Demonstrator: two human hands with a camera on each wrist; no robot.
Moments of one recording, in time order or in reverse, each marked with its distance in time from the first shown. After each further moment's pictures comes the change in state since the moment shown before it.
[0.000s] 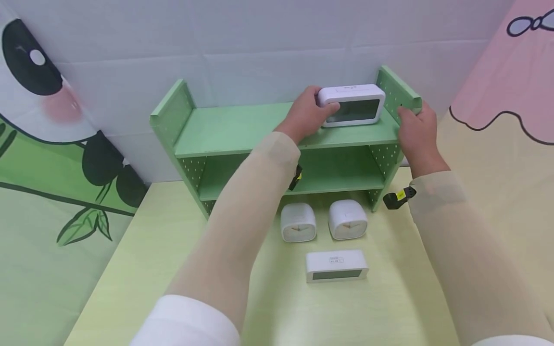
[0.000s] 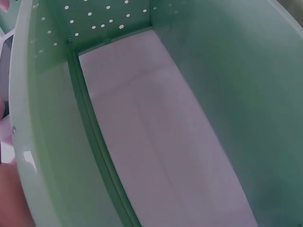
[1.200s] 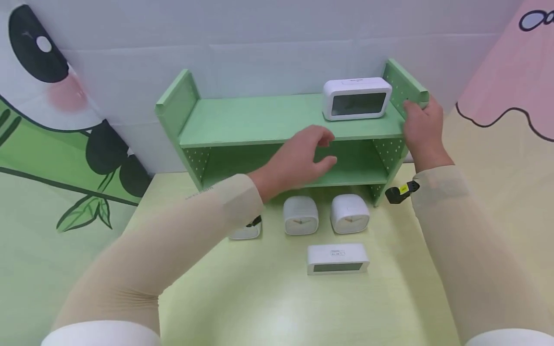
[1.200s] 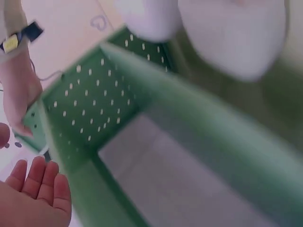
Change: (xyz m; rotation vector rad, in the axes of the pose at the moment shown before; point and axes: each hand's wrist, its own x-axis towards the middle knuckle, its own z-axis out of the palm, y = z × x) left_hand -0.104 -0.032 0.007 0.358 -0.128 0.354; right_hand 0.009 -0.003 -0.002 0.024 0.001 0.031
